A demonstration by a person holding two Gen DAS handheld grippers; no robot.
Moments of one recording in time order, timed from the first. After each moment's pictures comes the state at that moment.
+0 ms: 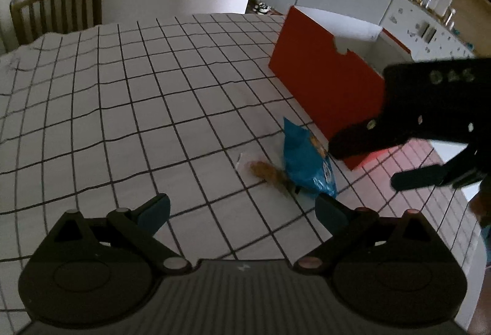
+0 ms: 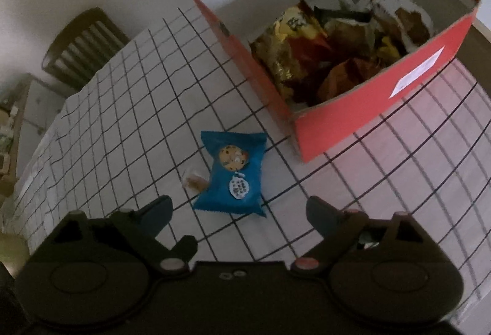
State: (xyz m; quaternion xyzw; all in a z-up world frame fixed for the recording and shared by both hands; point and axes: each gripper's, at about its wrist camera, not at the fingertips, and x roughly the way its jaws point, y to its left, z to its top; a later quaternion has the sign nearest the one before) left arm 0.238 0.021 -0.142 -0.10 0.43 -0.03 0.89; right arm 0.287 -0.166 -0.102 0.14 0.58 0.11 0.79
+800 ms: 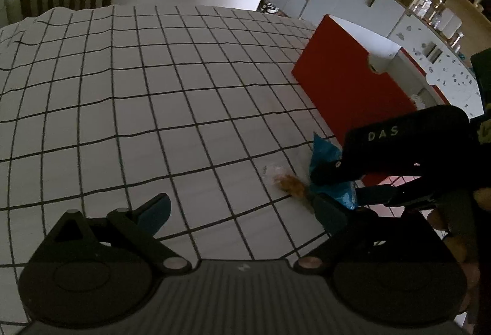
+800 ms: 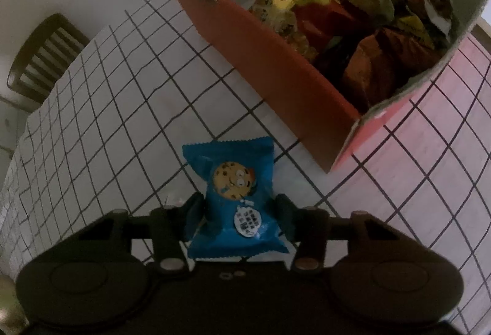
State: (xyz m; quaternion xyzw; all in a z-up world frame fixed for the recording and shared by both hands) left arm 0.249 0.050 -0.153 -0.15 0.44 -0.03 0.89; right arm 0.317 -0.131 -0.151 0.15 0.60 0.05 0.79
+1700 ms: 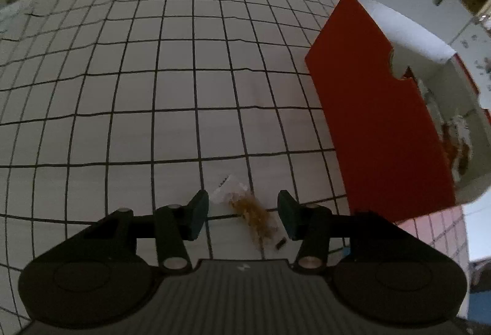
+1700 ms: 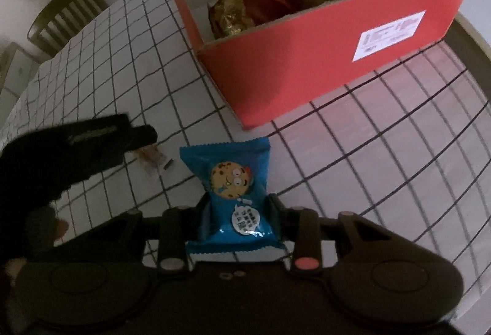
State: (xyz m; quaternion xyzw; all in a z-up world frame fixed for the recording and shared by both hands) left arm 0.315 -0.027 -0.156 -0.17 0.51 0.12 0.84; right arm 0.273 -0.198 -0.136 0.07 0.60 0.11 0.79
